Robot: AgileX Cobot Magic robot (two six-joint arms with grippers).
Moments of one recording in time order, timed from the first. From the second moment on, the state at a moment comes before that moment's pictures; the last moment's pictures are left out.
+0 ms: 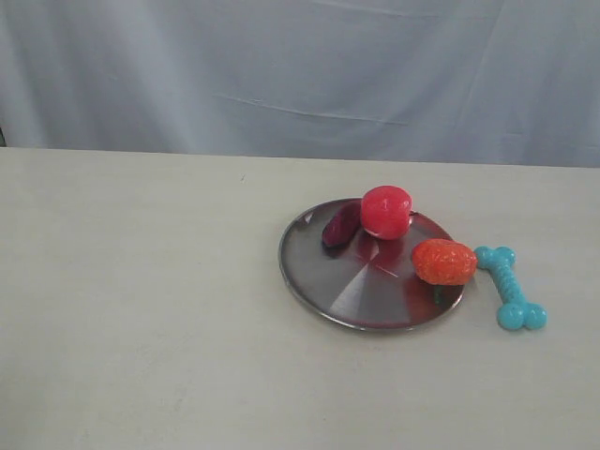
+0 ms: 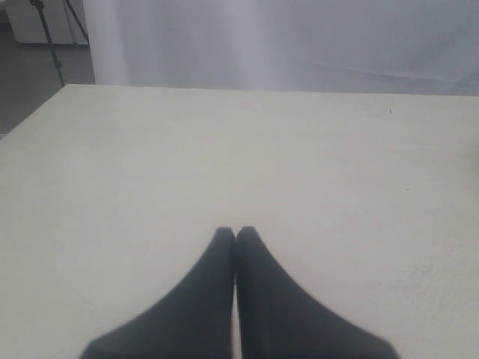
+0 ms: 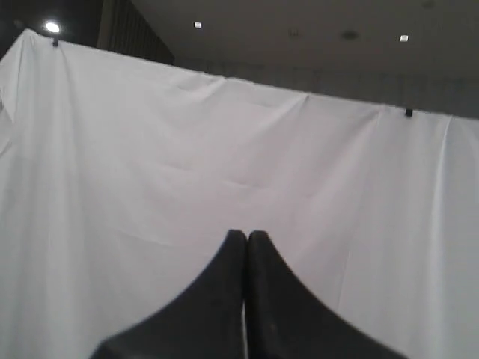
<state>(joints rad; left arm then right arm) 0.07 0.00 0.00 -0.02 0.35 0.02 -0.44 0.30 -1.36 0.19 0.71 -0.15</state>
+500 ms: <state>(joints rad) 0.07 0.00 0.00 -0.02 0.35 0.02 -0.31 0.16 -1.19 0.08 0.59 -0.15</state>
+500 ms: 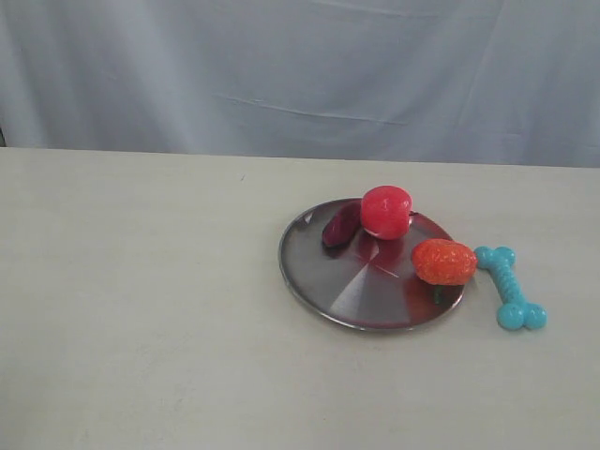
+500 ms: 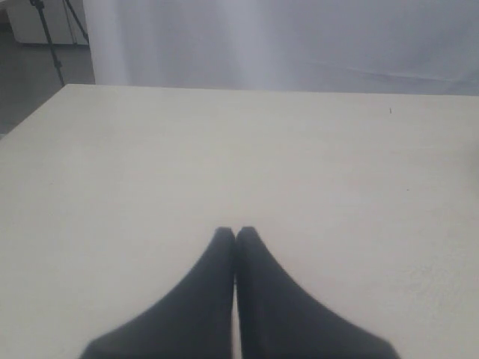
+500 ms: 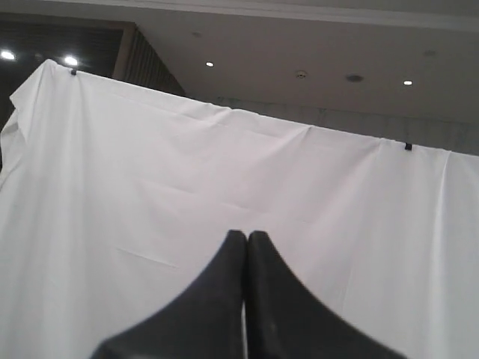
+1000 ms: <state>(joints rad) 0.07 0.00 0.00 -0.02 0.35 0.02 -0.31 0.01 -0.31 0.07 0.21 -0.06</state>
